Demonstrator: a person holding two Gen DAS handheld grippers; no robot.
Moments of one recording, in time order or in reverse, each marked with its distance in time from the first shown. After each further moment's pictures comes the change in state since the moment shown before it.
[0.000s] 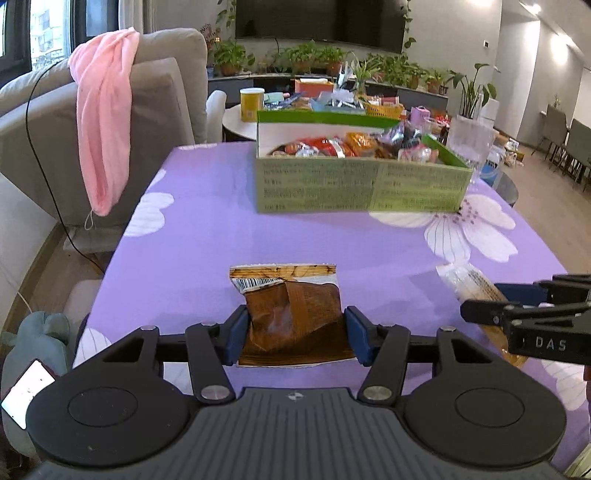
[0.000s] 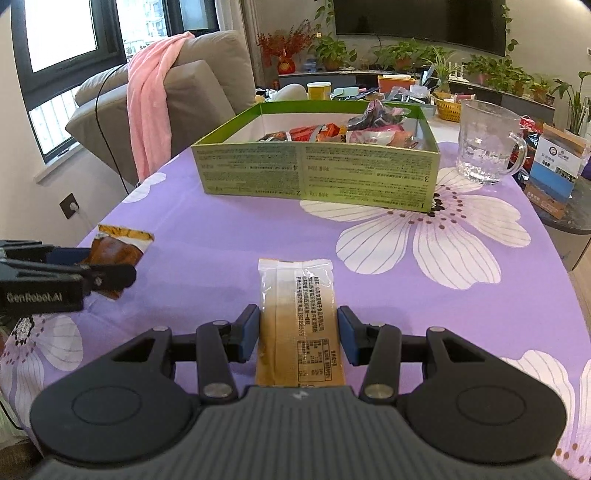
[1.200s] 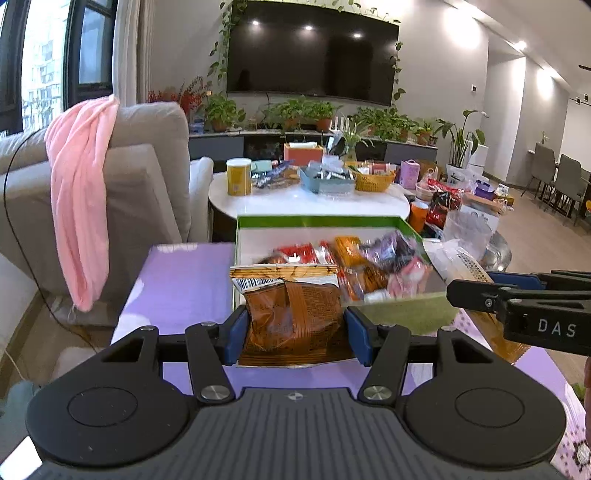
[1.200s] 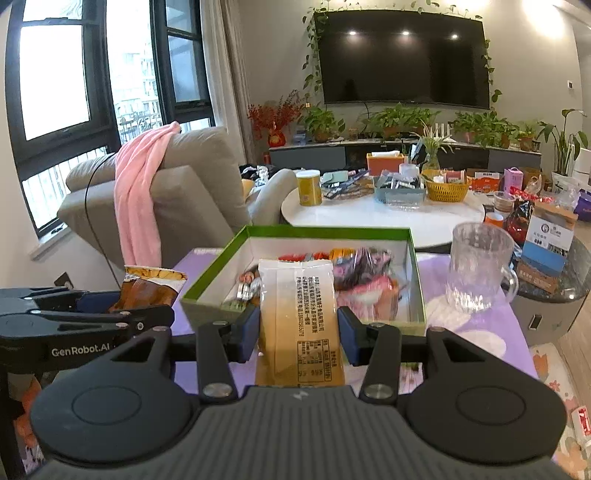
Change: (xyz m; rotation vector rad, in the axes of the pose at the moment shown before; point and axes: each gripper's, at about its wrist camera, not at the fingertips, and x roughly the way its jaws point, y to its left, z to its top) left arm 0.019 -0.013 0.104 0.011 -0.178 -0.029; right arm -0.010 -0.012 0.101 0.026 -0.231 -0.016
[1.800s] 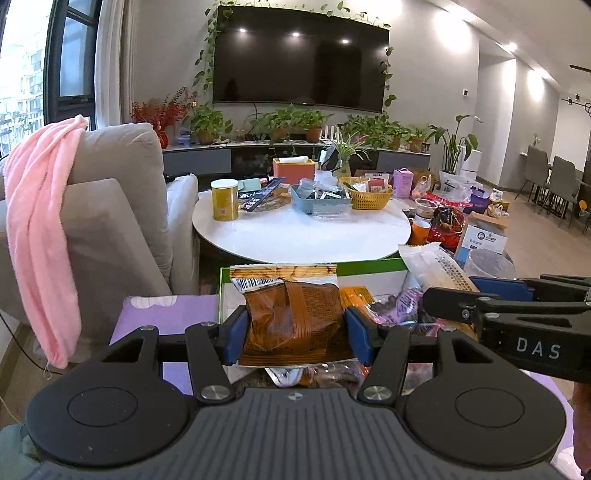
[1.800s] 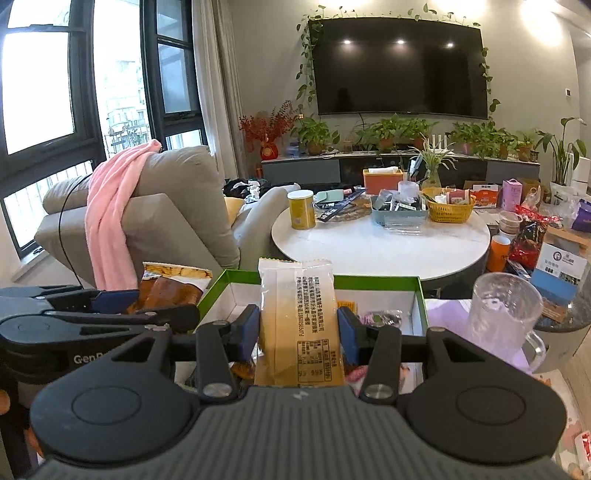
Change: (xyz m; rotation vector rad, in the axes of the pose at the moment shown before) left arm 0.074 0.005 0.054 0.024 -0.021 -0.034; right arm 0.057 -0.008 0.039 0.004 -0.031 -0.020
